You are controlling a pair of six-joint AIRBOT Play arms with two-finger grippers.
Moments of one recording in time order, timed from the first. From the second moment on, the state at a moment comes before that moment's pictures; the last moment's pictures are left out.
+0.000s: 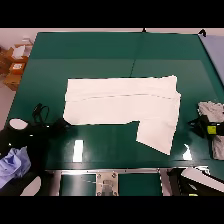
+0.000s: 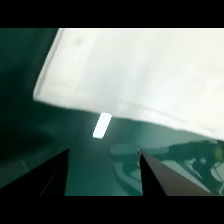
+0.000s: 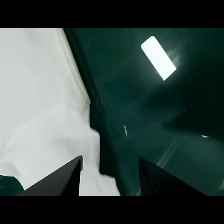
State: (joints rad) left arm 0.08 -0.95 0.36 0.76 -0.78 -1.47; right arm -0.91 -1.20 0.64 -0.95 1.24 1.17
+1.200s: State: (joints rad) left arm -0.07 -1.05 0.33 0.54 -0.60 -1.55; right arm -0.60 -1.19 0.44 -0.86 1.10 1.19
